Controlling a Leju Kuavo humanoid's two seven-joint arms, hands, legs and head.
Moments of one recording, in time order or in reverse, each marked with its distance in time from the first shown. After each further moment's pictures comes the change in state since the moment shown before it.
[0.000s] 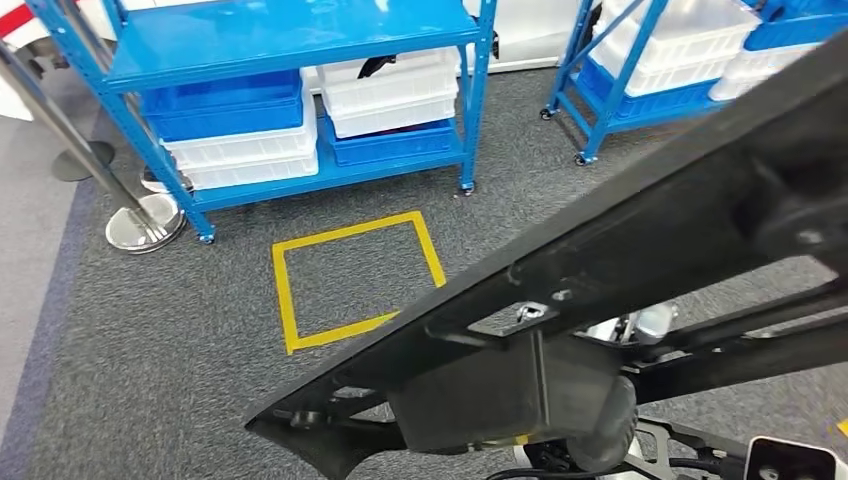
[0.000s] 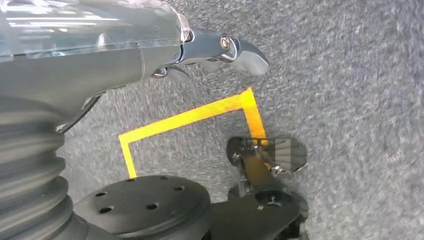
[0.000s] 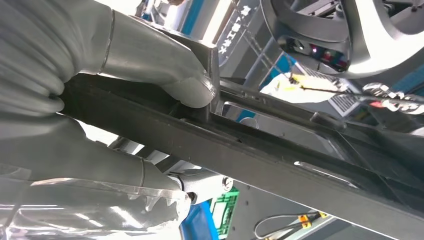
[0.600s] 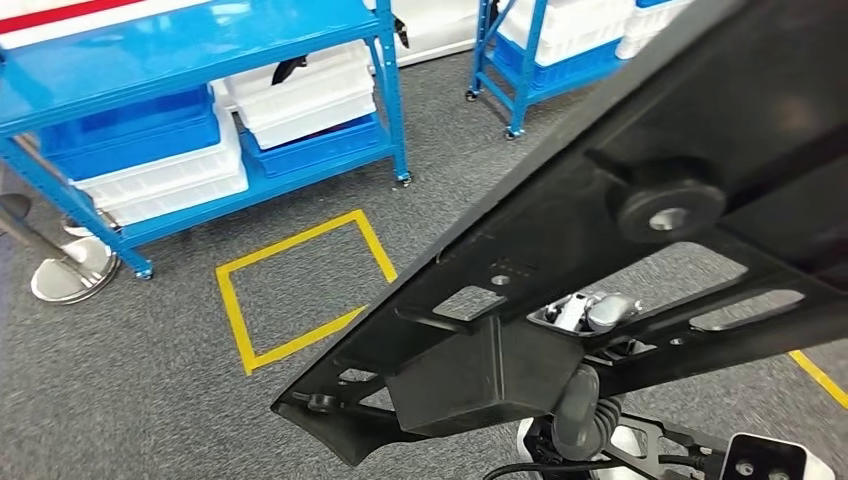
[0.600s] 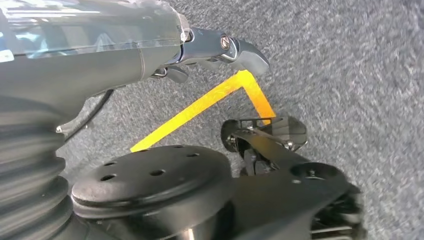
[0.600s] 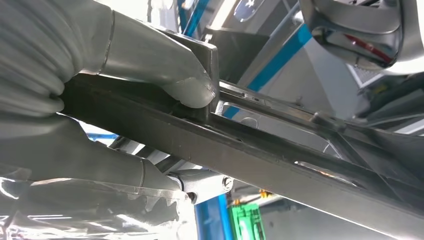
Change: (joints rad) left arm 0.005 -0.007 -0.007 0.000 -0.014 -0.003 0.001; right arm 0.005 -0.014 -0.018 0.029 0.074 -0.006 0.000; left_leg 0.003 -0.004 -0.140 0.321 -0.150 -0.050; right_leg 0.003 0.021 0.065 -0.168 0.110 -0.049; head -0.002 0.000
